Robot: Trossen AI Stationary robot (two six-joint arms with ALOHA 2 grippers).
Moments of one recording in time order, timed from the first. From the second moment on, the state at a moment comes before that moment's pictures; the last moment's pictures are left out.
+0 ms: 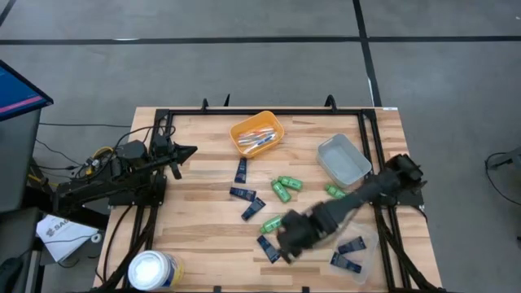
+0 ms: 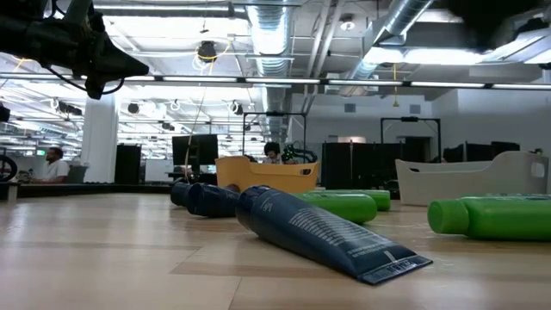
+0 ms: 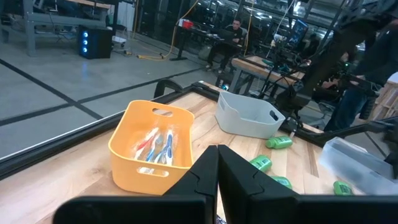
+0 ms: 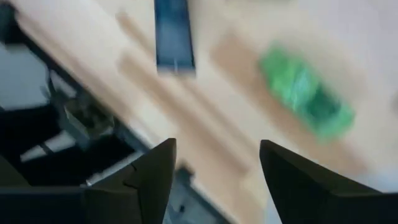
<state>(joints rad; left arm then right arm) 0.36 0.11 0.24 -0.22 -0.06 -0.29 0.51 1.89 1.63 -1.03 -0.09 1.33</state>
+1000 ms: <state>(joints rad) 0.36 0.13 0.24 -0.23 -0.06 -0.29 0.40 2.49 2.27 -1.24 -0.05 1.01</state>
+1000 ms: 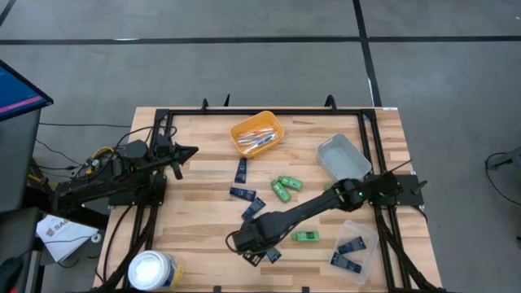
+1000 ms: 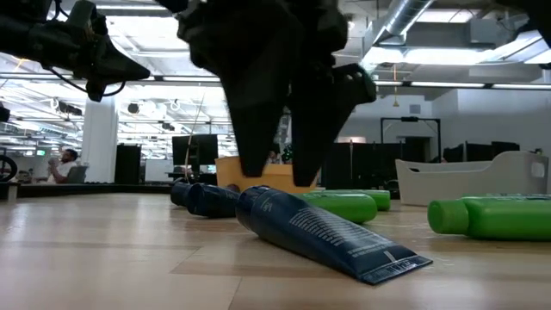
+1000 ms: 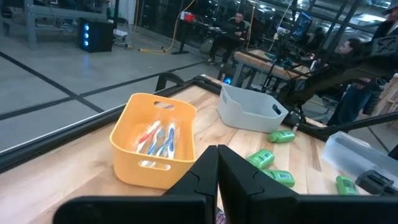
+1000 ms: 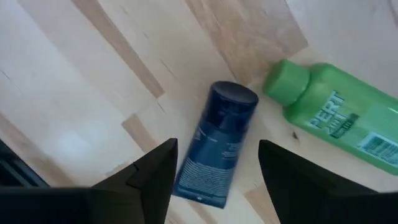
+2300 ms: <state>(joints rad) 0.36 0.13 0.24 -0.22 -0.07 -0.29 0.44 2.42 2.31 -1.48 -0.03 0.91</state>
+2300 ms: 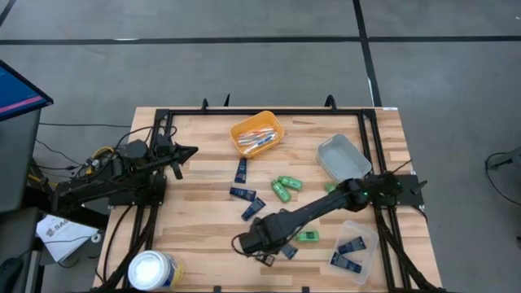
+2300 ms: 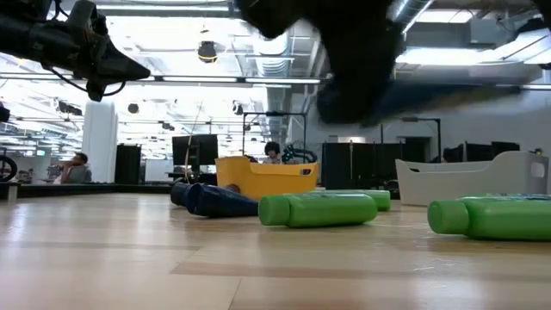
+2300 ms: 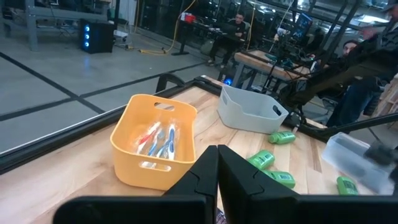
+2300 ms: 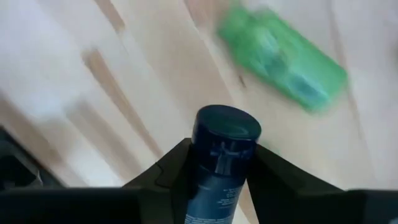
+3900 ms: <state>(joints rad) 0.36 0.15 0.24 -0.21 -0.08 -0.29 0.78 1.82 1.30 -1.42 -0.31 2.24</state>
